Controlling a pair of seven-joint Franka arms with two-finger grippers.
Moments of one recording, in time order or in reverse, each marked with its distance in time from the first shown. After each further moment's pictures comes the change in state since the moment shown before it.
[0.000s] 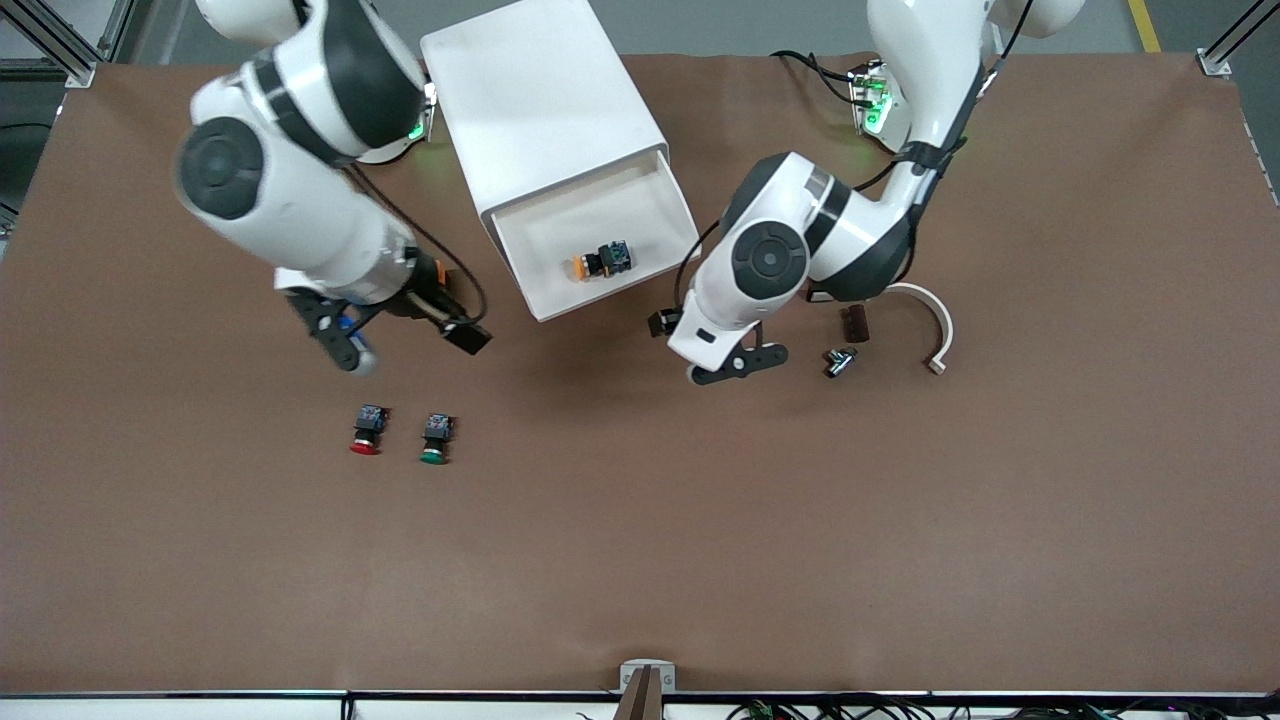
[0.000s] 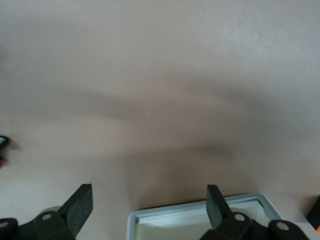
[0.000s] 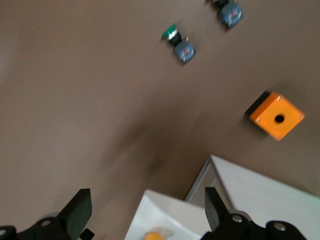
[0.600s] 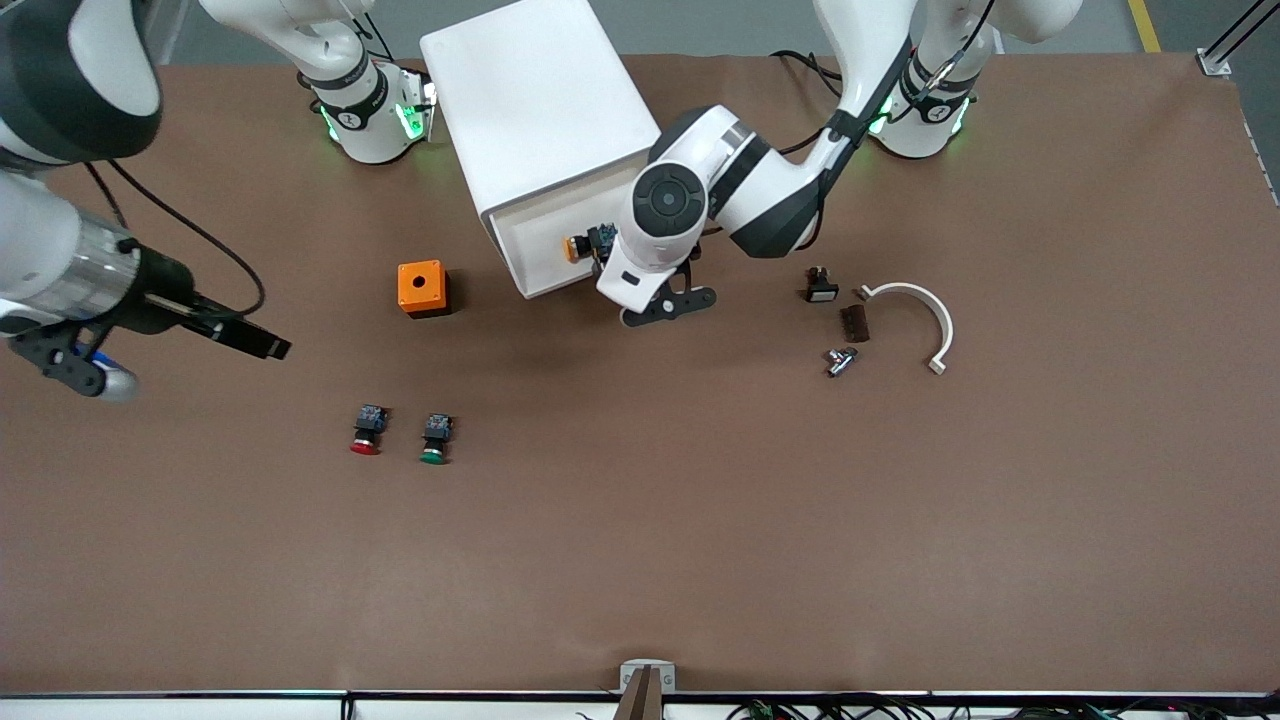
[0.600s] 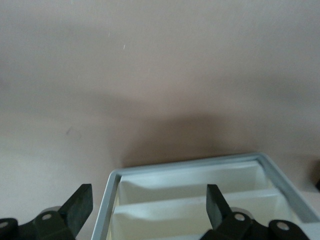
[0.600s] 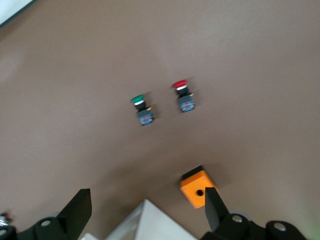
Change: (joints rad) left arm -0.149 0.003 -0.003 0.002 -0.010 -0.054 -0.144; right arm -0.305 -0.069 -0.003 0.028 -0.054 -0.122 -0.611
